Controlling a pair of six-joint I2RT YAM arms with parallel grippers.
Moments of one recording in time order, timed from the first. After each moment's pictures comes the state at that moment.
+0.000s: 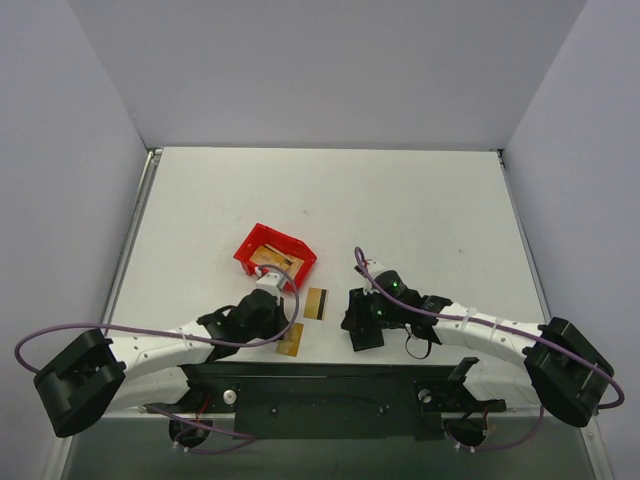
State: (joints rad) left arm -0.91 1.11 0.31 0.04 -0.15 -0.66; right arm 0.82 1.19 0.42 -0.01 -0.17 0.55
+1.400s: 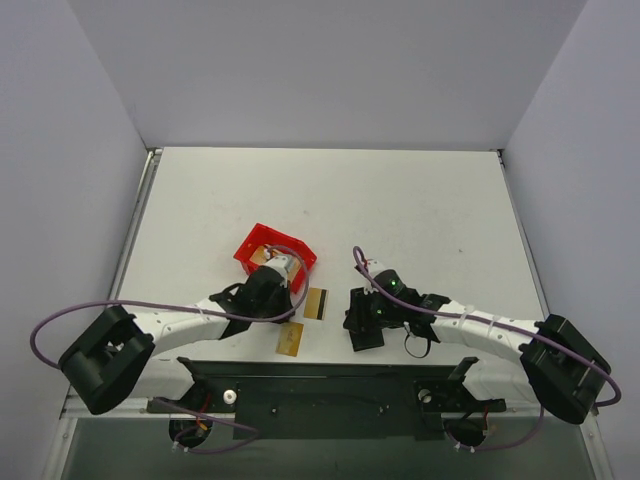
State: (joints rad) left arm -0.76 1.26 0.44 0.04 -0.01 -0.58; right arm 0.81 1.21 0.43 -0.03 -0.15 0.54
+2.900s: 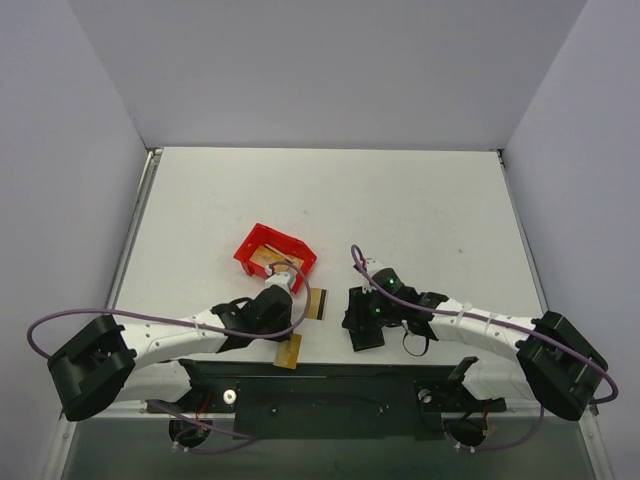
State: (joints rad) left arm -0.97 1.22 0.47 -0.18 -0.18 -0.74; right arm 0.81 1.24 0.44 -0.03 -0.15 0.54
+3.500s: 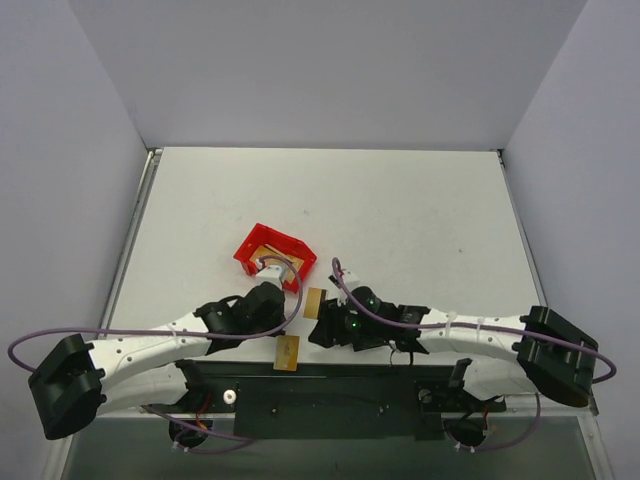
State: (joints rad) left arm -0.98 1.07 0.51 -0.33 -0.27 -0.73; right arm 1.05 1.26 0.50 0.10 -0.08 0.72
